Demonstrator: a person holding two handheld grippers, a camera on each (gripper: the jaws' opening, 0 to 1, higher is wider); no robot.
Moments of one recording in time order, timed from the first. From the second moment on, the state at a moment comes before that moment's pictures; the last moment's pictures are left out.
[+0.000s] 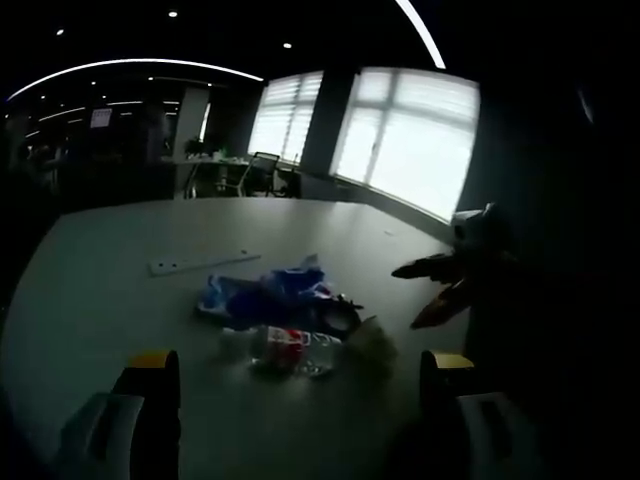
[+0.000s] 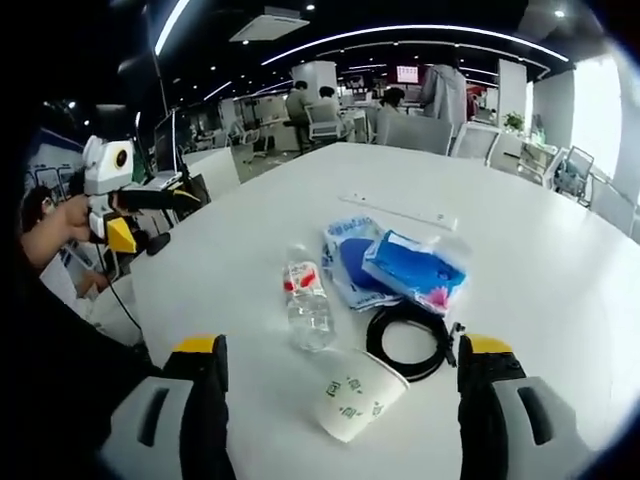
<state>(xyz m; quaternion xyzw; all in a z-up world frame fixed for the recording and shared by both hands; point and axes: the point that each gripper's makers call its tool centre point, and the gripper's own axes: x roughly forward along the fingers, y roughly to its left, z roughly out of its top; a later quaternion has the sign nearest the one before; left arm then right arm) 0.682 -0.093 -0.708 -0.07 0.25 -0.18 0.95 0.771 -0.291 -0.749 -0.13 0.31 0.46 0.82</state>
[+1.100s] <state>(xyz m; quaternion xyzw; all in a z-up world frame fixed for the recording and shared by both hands) 0.694 -0.077 -0.712 -0.08 0.25 -0.17 0.95 0.774 -0.197 -0.791 -0.21 0.32 0.54 0.75</state>
